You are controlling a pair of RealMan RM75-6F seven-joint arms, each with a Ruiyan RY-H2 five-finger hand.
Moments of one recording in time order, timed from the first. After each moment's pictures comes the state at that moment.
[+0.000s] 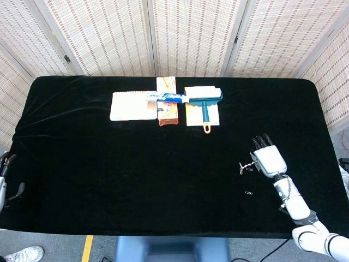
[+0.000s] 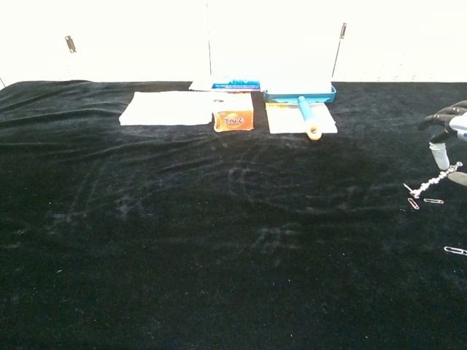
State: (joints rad) left arm -0.12 -1.10 -0.10 -1.53 1.35 1.40 -0.03; right arm 0.50 -1.44 0.04 -1.17 -1.35 1.05 -0.27
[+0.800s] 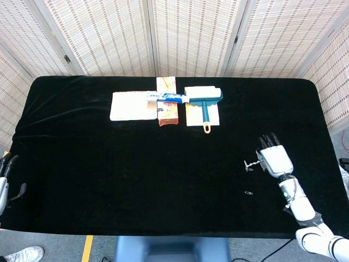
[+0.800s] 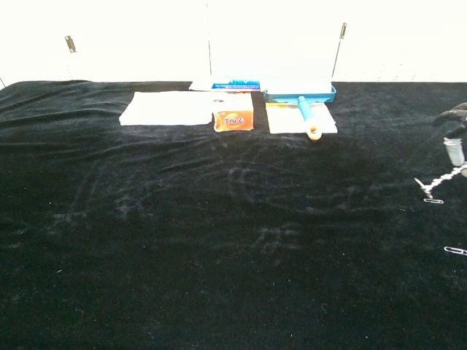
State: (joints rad) left arm -0.12 -1.11 -0.10 -1.53 1.35 1.40 -0.01; right arm 0.47 -1.42 0.06 -1.16 -1.34 1.08 -0.24
